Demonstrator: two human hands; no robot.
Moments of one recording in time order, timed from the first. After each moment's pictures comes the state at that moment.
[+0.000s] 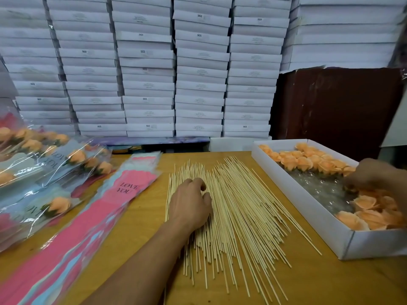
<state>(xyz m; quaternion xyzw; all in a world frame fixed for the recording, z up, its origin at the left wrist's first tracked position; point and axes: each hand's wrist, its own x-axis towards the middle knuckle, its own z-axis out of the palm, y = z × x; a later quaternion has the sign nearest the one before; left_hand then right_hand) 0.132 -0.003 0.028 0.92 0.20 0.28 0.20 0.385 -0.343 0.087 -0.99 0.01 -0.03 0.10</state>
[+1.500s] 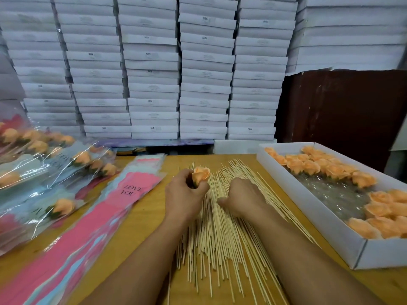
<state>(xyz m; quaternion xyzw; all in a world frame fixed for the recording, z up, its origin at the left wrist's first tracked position) 0.129 0.011 0.039 0.79 0.21 0.41 0.40 0.221 -0.106 0.051 -0.95 -0.26 -0.03 0.17</state>
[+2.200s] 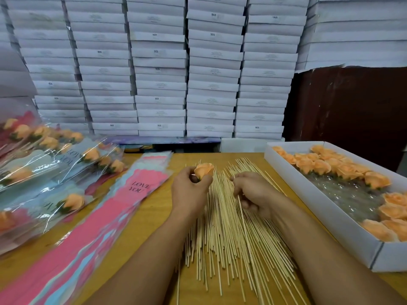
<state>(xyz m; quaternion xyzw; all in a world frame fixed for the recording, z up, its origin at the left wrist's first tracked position) 0.131 0.014 0.042 0.73 0.23 0.39 0.51 0.229 -0.116 0.058 -0.76 -0.22 0.23 0.57</state>
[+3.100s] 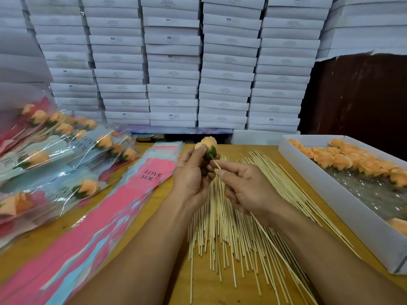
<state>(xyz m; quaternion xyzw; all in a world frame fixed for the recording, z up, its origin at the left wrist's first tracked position) 0.123 0.025 0.063 0.38 0.12 0.32 0.86 0.160 -0.106 0.069 -0.62 -0.41 0.20 0.63</state>
